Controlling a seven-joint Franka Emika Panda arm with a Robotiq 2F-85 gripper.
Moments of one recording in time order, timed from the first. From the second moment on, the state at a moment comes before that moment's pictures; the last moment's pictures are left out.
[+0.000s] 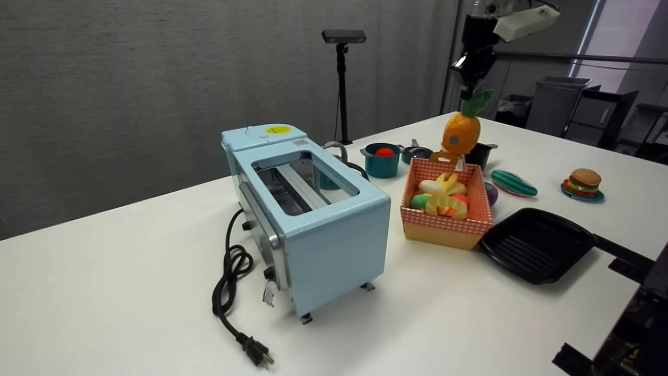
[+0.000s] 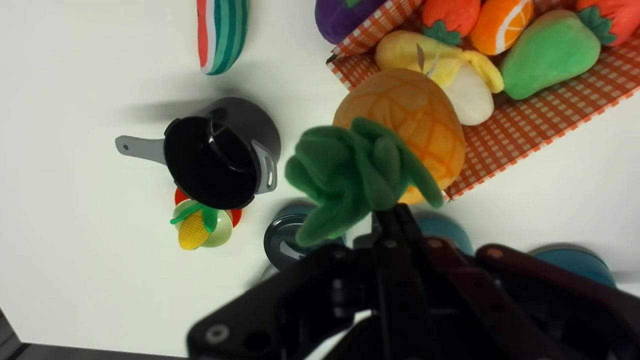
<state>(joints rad) -0.01 0.19 -0.08 -1.79 -0.18 2.14 0.08</state>
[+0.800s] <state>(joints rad) -0.12 0.23 -0.11 -1.66 -0.05 2.05 0.04</state>
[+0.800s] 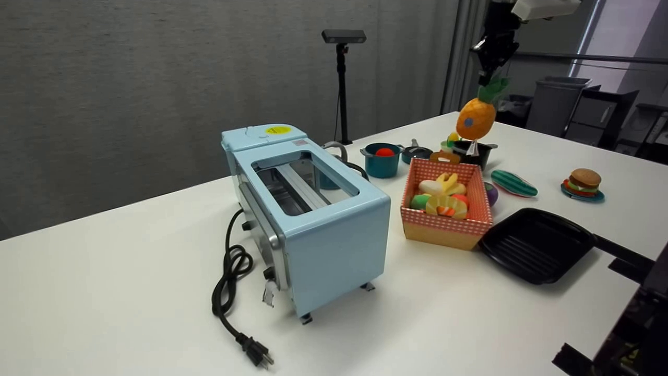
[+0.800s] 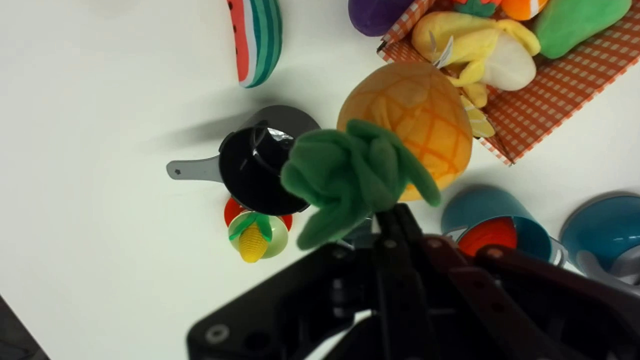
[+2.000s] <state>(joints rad) -0.13 0.30 -0.11 -1.55 -0.05 1.96 0.04</state>
